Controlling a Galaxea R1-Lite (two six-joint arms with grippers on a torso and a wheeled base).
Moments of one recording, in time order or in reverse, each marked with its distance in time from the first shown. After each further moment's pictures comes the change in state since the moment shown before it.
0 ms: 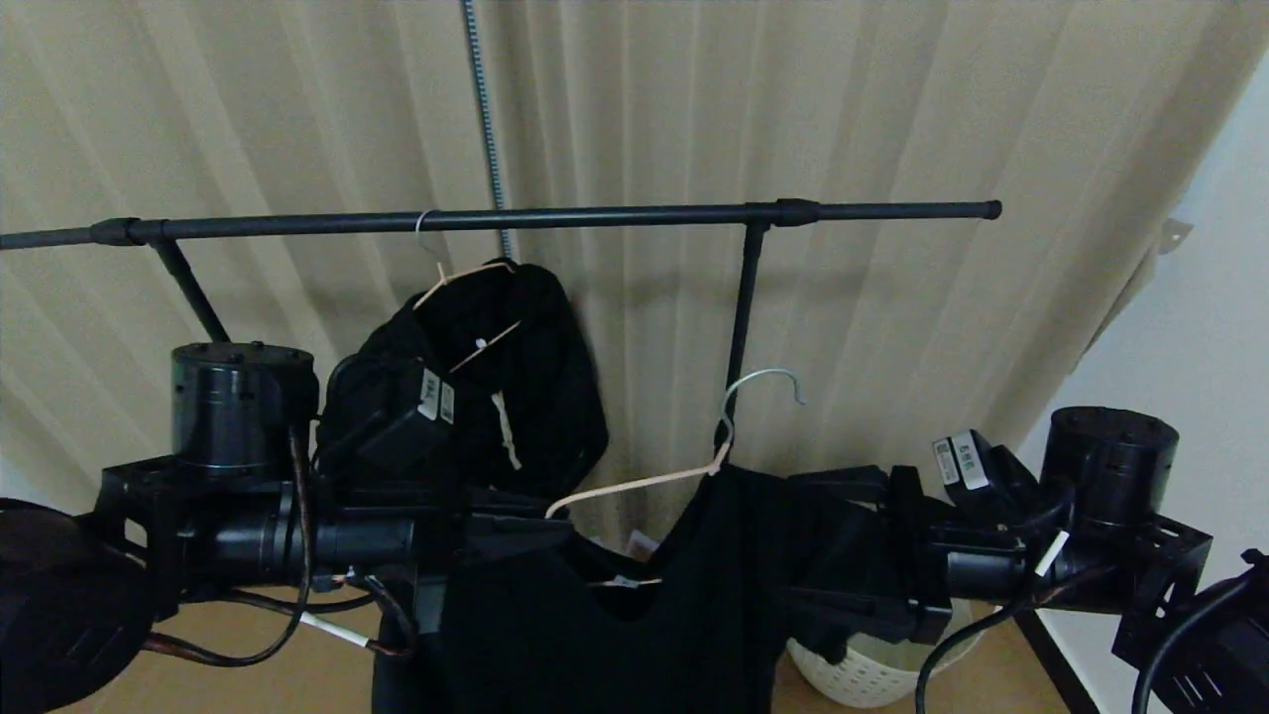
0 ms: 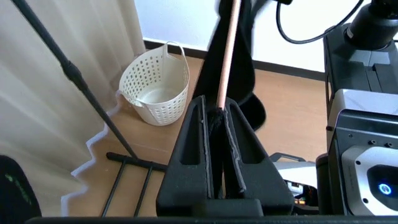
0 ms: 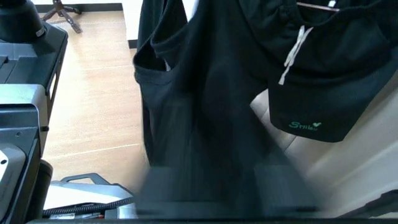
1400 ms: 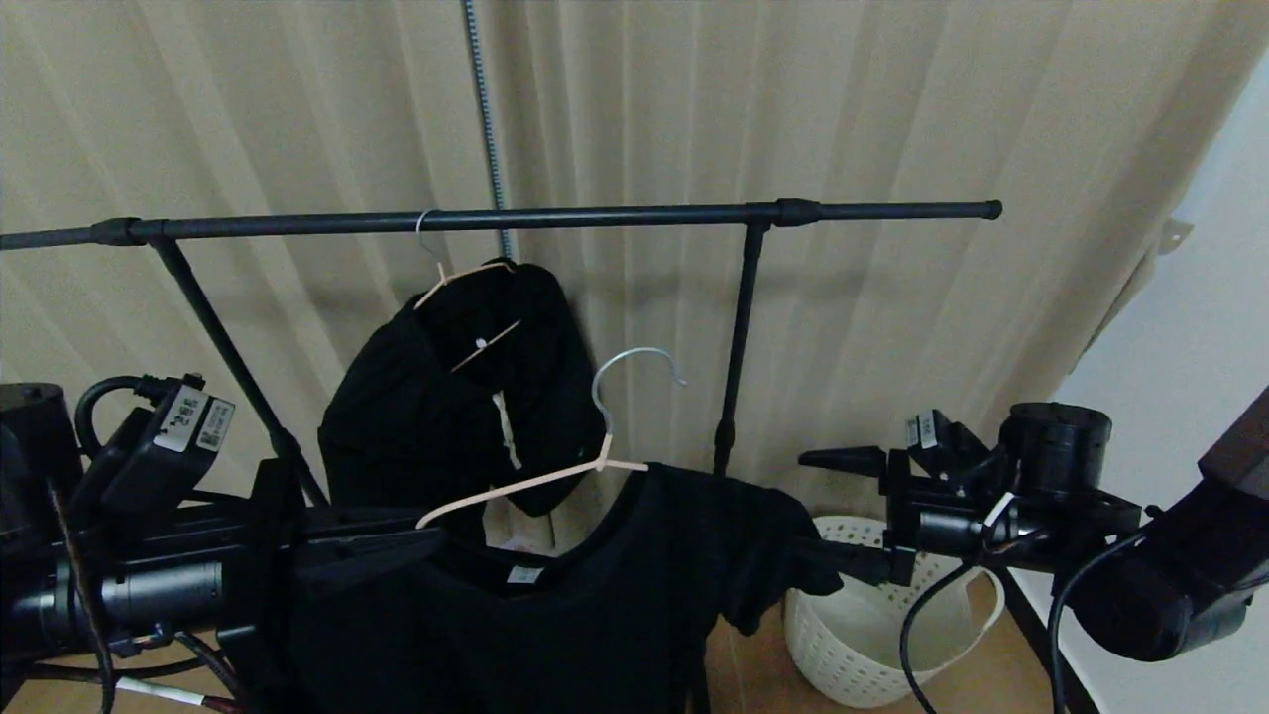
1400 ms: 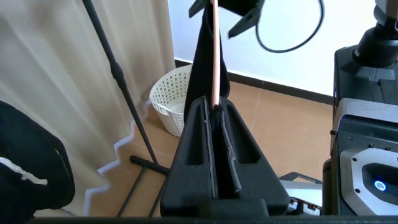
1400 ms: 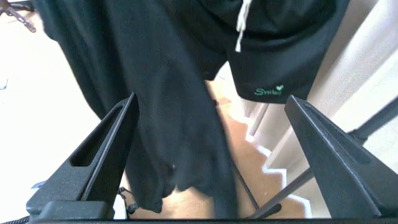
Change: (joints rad) left arm 0.246 -0.209 0.225 -0.140 -0.176 -0.032; right arm -0.148 0.213 -0.139 -0.003 -0.002 0.003
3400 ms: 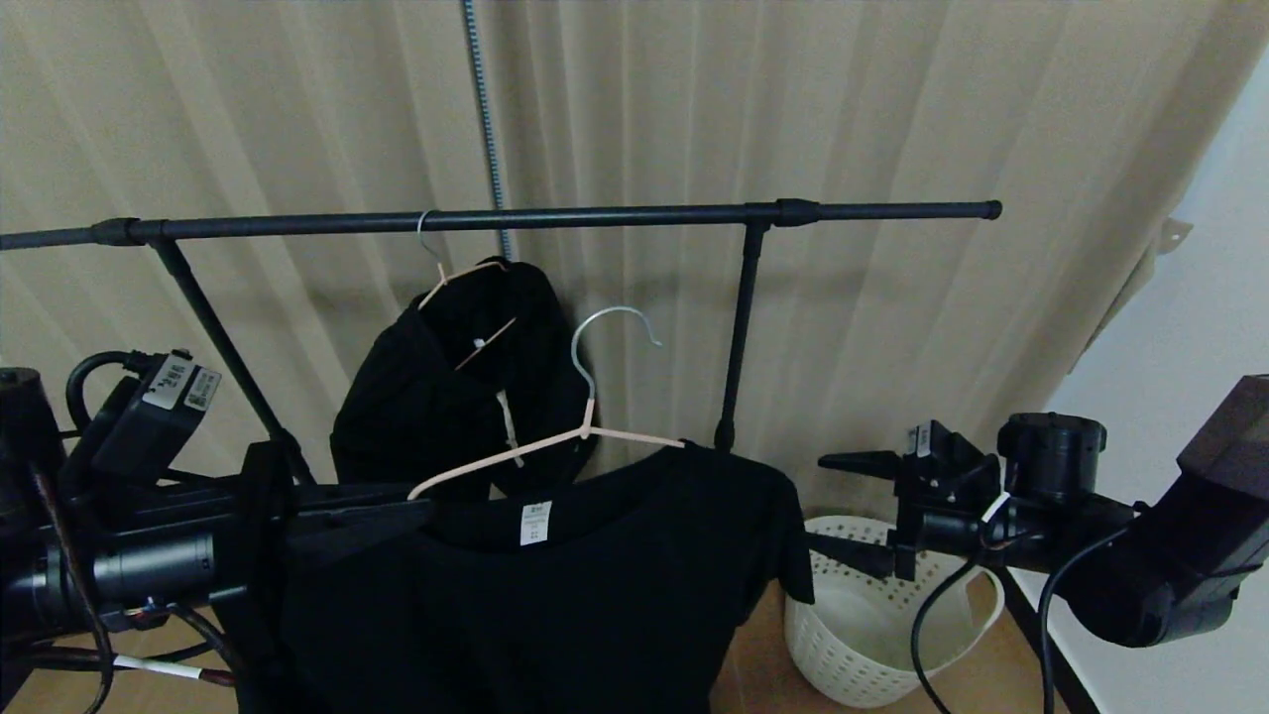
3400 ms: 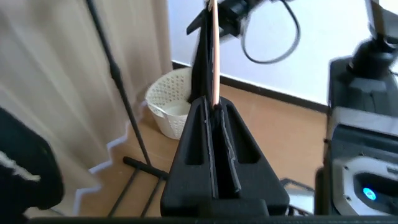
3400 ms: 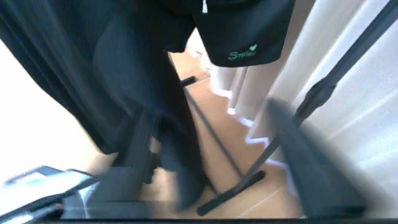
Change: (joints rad) left arm 0.039 0.012 -0.012 -0.068 0.001 -0.128; right arm -0.069 0.061 -0.027 0.036 -0.050 -0.107
